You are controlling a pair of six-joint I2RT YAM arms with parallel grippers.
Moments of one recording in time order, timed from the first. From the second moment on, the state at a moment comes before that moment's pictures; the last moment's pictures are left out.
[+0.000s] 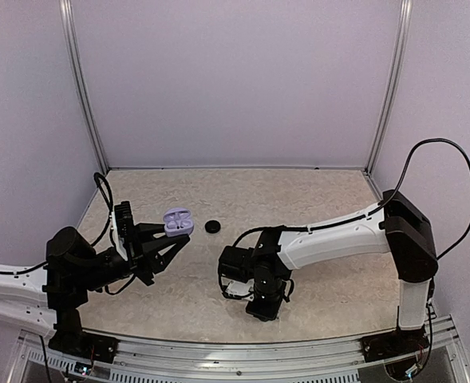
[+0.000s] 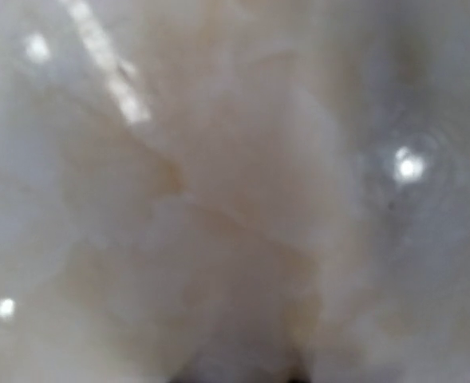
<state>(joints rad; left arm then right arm) -1.14 0.85 0.36 0.74 0.02 0.08 1.22 2.01 1.40 -0.99 -0.02 0.05</state>
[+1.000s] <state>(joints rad) -1.14 0.86 0.36 0.74 0.02 0.08 1.22 1.98 1.40 -1.00 0.02 0.05</state>
